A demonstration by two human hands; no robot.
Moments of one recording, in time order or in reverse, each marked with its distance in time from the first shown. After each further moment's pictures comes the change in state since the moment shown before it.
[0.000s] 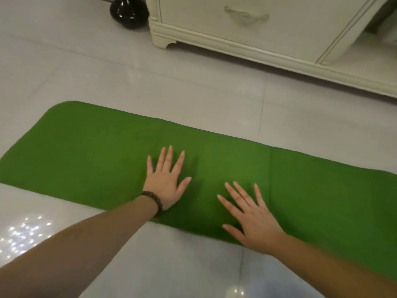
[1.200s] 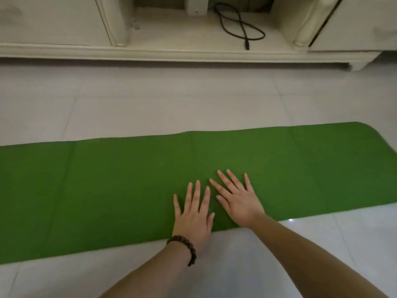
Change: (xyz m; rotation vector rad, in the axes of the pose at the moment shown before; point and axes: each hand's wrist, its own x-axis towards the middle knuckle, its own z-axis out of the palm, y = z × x) left_hand -0.055 0.605 0.107 -0.012 0.007 0.350; right_hand -0.347 0.356 0.145 0.218 0.013 0.480
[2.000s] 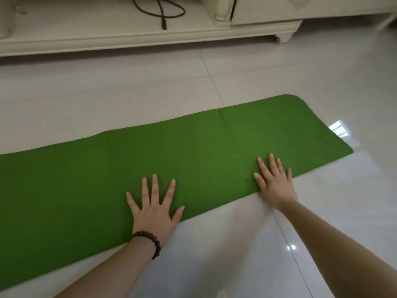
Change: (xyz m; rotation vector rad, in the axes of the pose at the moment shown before) left_hand 0.043 0.091 0.027 0.145 -0.086 -0.025; right_hand -0.132 0.232 0.020 0.251 0.062 0.730
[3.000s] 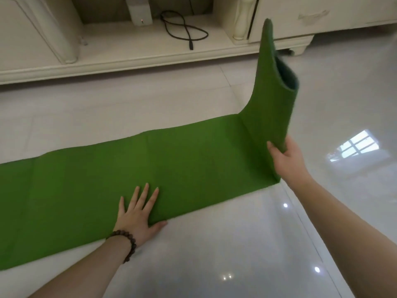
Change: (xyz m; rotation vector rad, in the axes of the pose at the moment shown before) left_hand -0.064 -0.125 -0.021 -0.016 -0.130 0.028; right_hand -0.067 -0.111 -0.109 1.050 0.244 -0.144
